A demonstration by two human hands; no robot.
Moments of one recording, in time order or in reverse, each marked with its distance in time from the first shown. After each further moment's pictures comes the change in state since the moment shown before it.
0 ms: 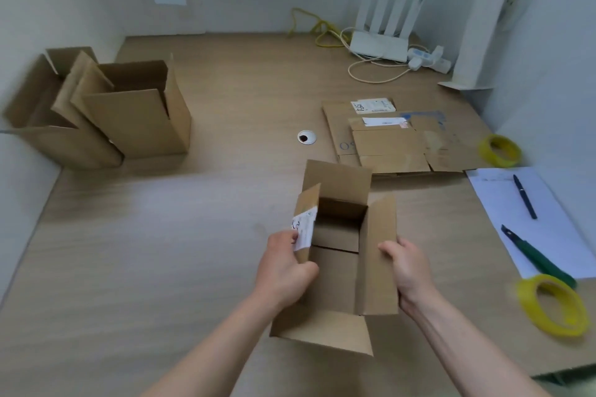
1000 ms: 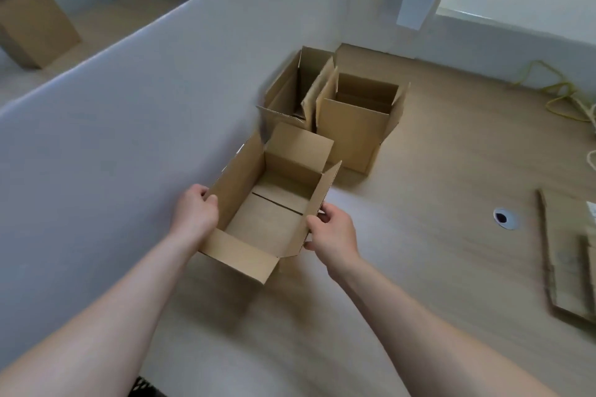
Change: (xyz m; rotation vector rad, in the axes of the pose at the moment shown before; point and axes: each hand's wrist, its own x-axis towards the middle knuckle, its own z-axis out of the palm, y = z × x) left_hand -0.022 -0.225 -0.345 -0.209 0.858 -0.508; right_hand -0.073 -0.063 0.404 -0.322 -0.670 -0.244
